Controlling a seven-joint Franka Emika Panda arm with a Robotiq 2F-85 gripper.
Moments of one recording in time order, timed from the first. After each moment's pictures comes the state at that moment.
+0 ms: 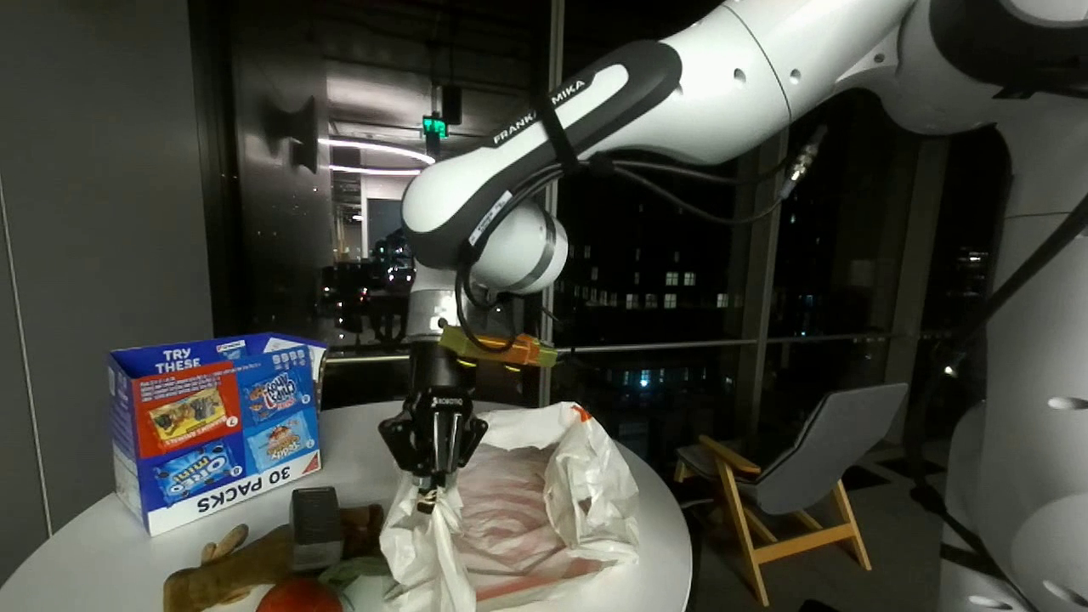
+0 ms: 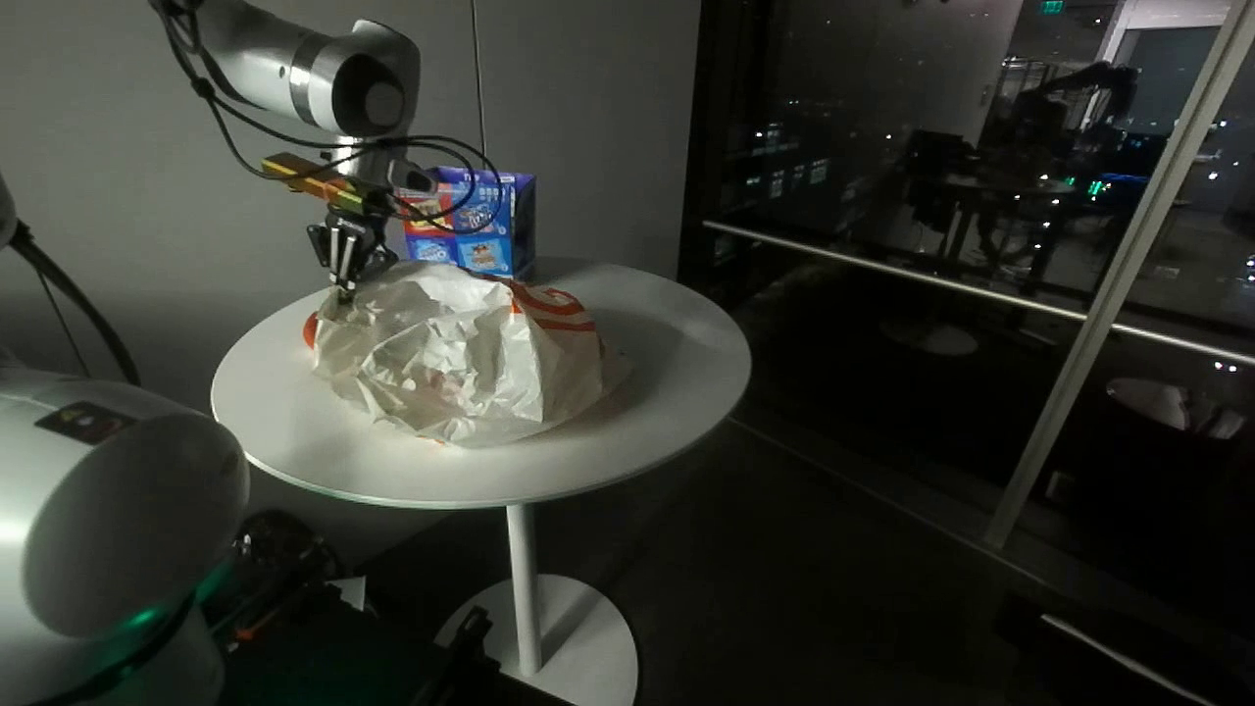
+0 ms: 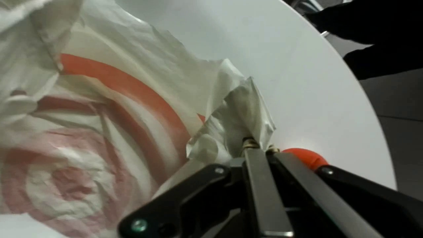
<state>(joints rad) 0.21 0.00 0.22 -2.17 0.32 2.05 0.10</state>
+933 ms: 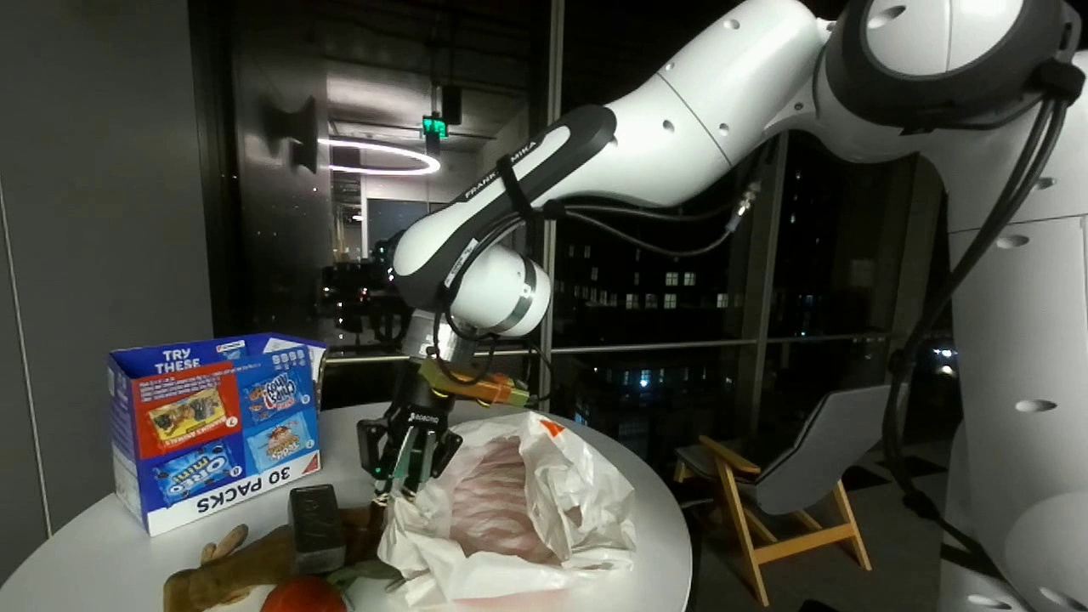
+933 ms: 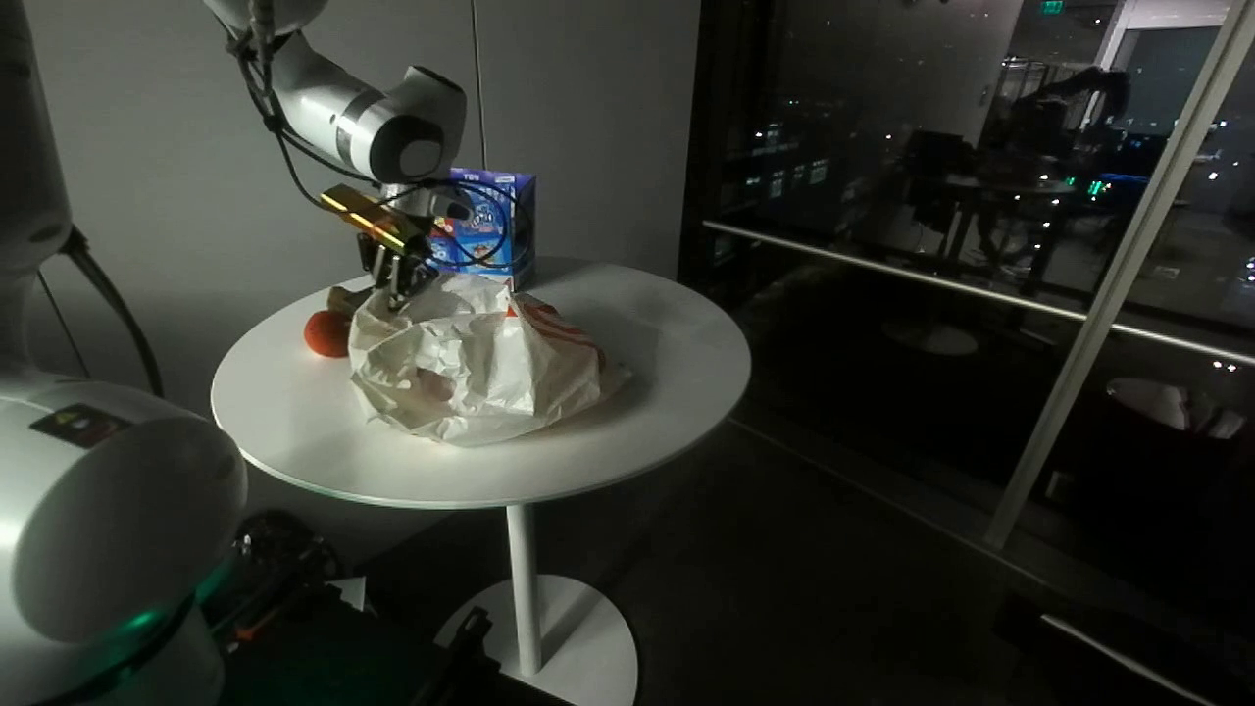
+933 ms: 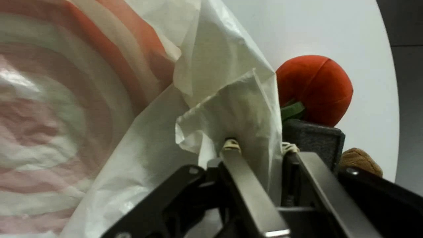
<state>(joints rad) 0.19 0.15 0.19 -2.12 0.44 2.31 0.02</state>
